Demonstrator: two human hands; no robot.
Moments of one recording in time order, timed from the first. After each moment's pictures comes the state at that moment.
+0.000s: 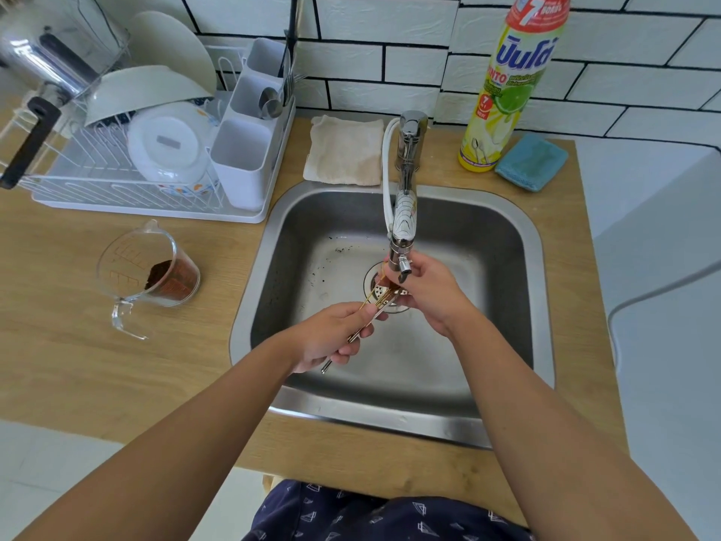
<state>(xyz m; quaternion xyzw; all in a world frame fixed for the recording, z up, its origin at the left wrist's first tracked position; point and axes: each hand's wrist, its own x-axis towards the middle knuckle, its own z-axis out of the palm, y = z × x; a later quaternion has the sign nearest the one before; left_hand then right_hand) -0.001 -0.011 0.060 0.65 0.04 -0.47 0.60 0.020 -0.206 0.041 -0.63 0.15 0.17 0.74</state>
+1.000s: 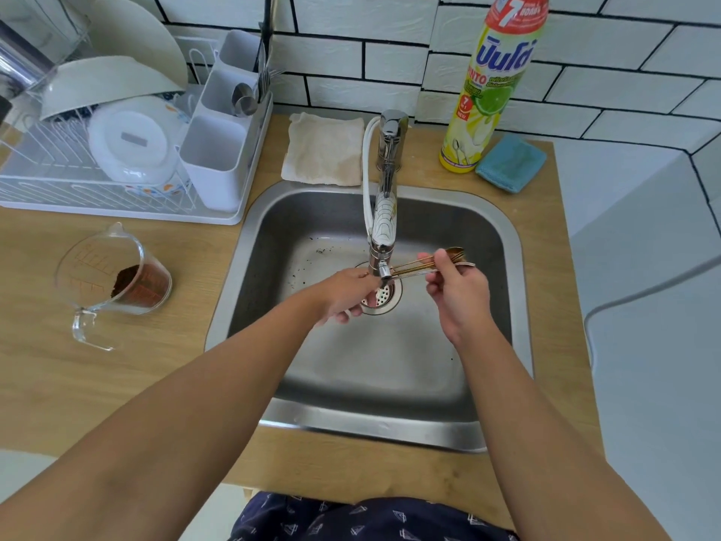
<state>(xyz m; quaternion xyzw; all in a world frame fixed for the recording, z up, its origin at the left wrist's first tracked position) 0.064 -0.067 0.041 0.76 0.03 -0.44 0.48 0.008 -0.246 0.044 -0.52 0.33 -0.03 0.79</state>
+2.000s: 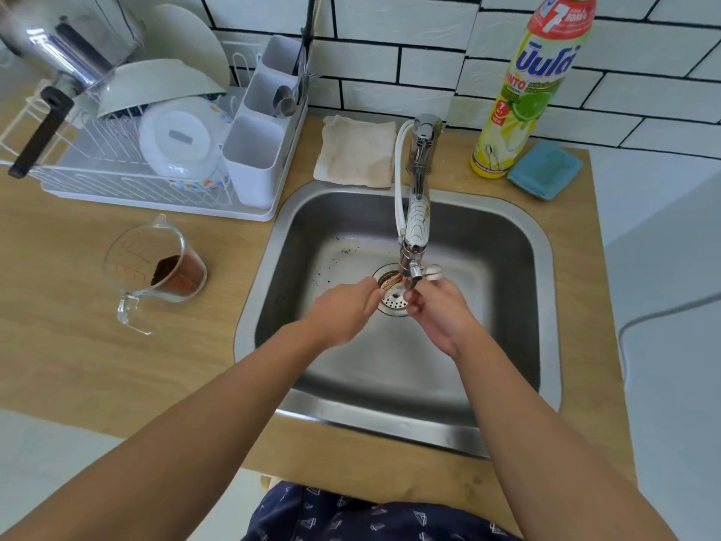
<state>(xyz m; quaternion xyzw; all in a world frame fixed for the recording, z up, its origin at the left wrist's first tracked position) 0.027 -0.028 0.055 0.94 -0.17 -0.23 0.20 0.008 -0.204 0.029 -0.50 0.23 0.14 0.82</state>
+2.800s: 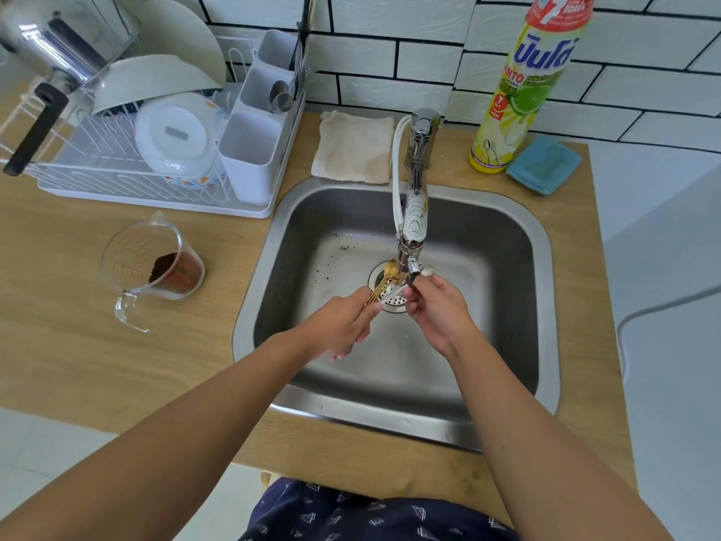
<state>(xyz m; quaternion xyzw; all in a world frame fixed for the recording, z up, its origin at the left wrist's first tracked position) 0.012 -0.012 0.037 0.86 -0.16 -0.32 0.36 0.001 -0.201 0.023 -0.48 0.29 0.12 0.82</state>
